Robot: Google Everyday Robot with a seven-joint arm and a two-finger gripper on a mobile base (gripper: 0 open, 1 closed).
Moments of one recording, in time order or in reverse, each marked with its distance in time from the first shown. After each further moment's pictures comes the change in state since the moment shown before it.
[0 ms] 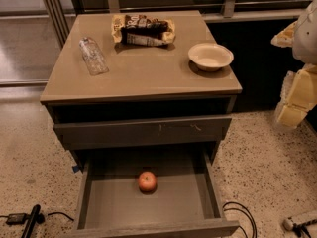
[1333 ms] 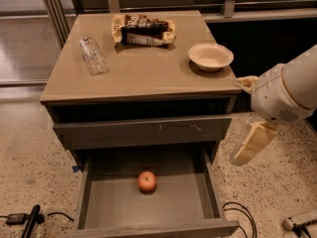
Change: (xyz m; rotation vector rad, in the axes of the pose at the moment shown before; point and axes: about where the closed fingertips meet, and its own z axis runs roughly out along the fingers) arm -0.028 0.035 0.105 -0.040 -0.267 -0.058
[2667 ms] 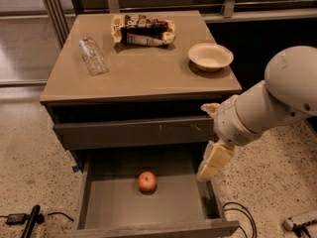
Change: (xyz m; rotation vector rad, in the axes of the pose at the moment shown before) arm -0.013 0.025 0.089 -0.087 -0.062 0.026
